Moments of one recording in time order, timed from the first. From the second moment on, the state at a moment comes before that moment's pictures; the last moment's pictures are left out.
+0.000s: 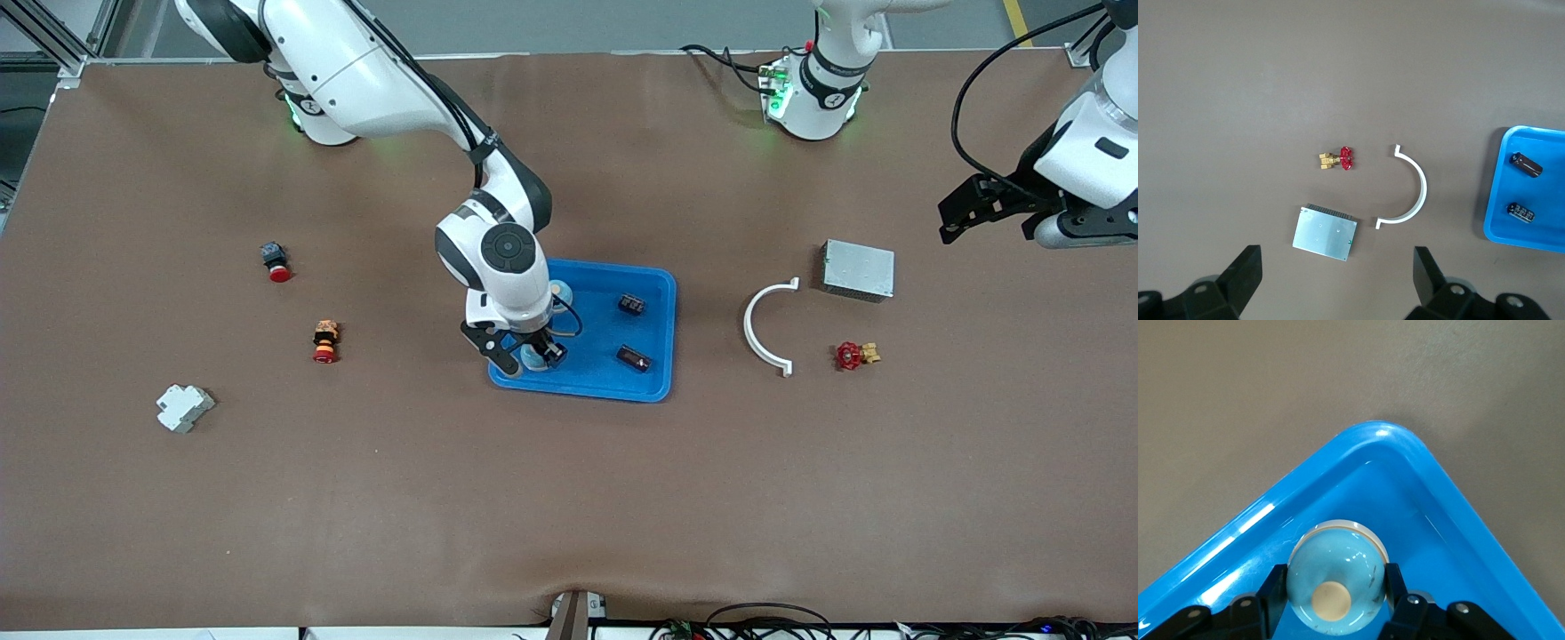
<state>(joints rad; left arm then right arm) 0.00 -0.06 -0.11 -1.65 0.03 1.64 -0.14 0.62 0.75 0.09 -1.55 -0.14 2.38 1.55</state>
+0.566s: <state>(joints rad) 0.00 -0.06 -0.11 -1.65 0.03 1.63 -0.14 0.62 0.78 0.09 -1.55 -0.15 2.42 1.56</state>
